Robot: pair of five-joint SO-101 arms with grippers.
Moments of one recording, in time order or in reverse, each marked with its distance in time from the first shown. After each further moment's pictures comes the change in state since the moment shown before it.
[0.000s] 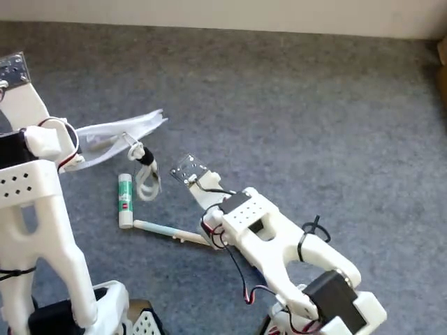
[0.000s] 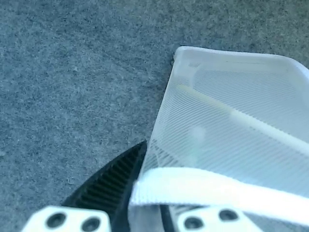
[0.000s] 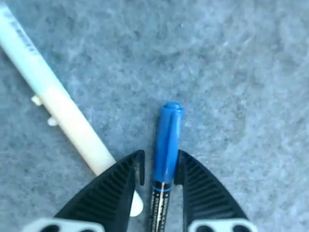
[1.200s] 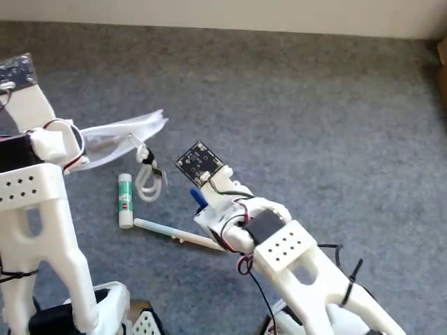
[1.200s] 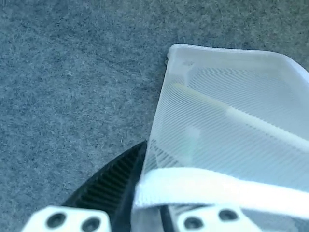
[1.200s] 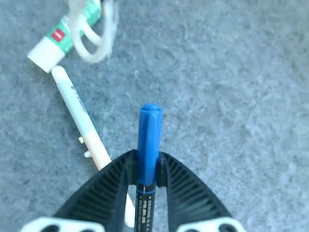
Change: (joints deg) left arm 3.2 -0.1 1.6 -1.6 -0.2; right arm -0.3 -32.2 7.6 0.1 0.0
